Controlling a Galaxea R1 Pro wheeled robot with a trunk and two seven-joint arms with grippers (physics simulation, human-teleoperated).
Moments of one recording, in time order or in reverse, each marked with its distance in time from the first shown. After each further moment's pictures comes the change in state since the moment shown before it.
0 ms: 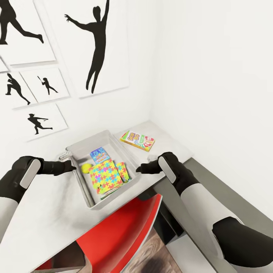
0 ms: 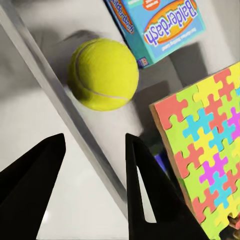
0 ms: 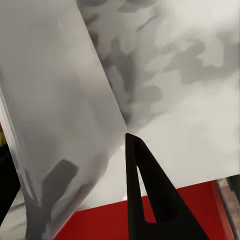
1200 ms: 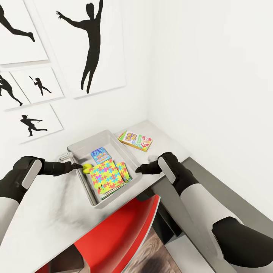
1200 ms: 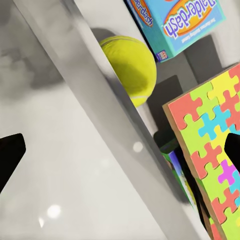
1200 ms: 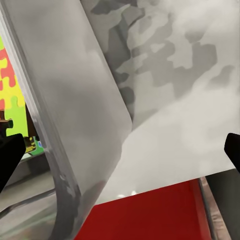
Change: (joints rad) left arm 0.000 -0.004 -0.009 -0.001 -0.046 -0.001 0.002; right arm 0.000 0.002 0.001 0.006 0.018 0.000 -0.011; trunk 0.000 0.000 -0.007
